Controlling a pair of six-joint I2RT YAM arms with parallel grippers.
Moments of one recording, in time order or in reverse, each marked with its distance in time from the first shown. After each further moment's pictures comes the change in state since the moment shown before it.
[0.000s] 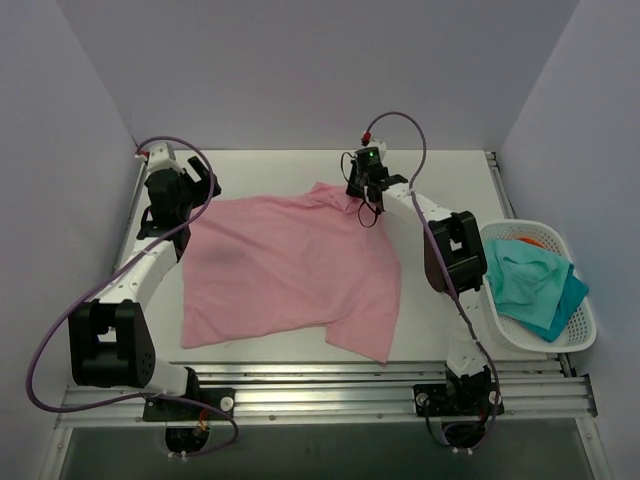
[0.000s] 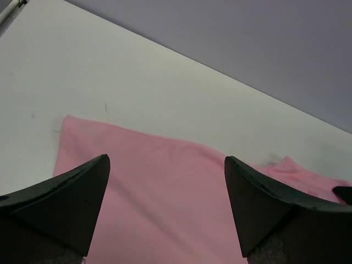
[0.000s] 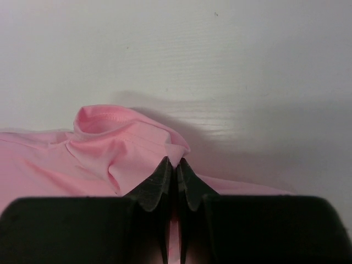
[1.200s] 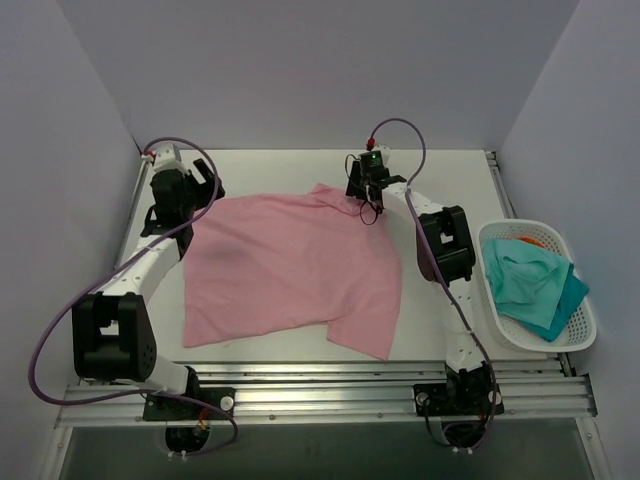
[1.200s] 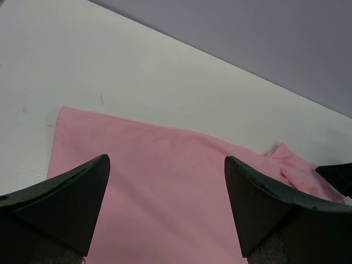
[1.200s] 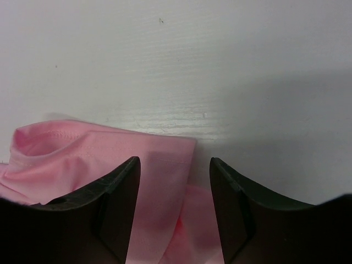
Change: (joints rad) left arm -0.007 0.037 0.000 0.002 0.021 0.014; right arm -0.053 0.180 0.152 -0.030 0.031 -0.035
